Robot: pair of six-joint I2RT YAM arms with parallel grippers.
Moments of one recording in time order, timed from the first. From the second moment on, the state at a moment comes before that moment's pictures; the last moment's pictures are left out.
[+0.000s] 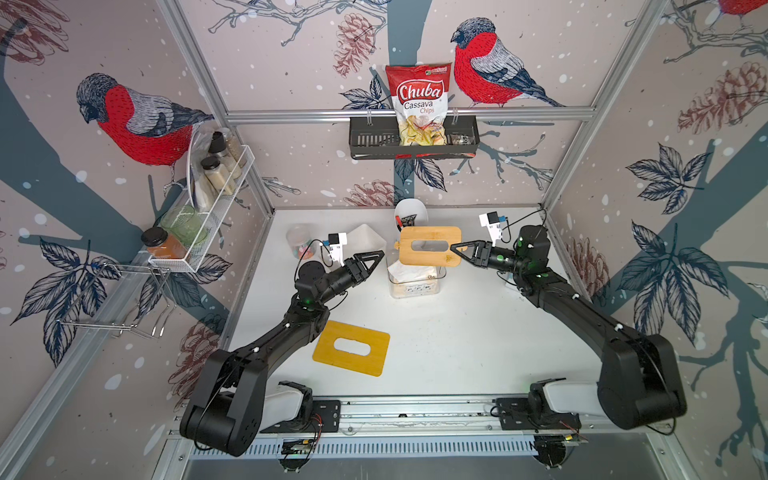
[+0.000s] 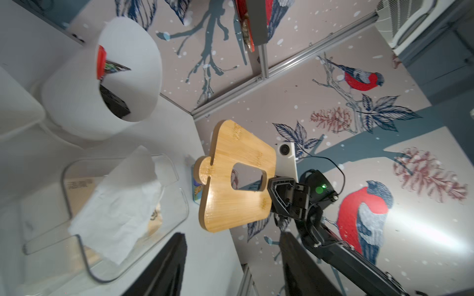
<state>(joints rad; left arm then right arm) -0.28 1.23 0.53 0.69 0.63 -1.06 0.25 1.37 0.85 0.28 -0.98 0.73</state>
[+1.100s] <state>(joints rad) -0.30 1.39 0.62 0.39 0.49 -0.82 0.28 1.75 1.08 0.14 -1.11 0.68</state>
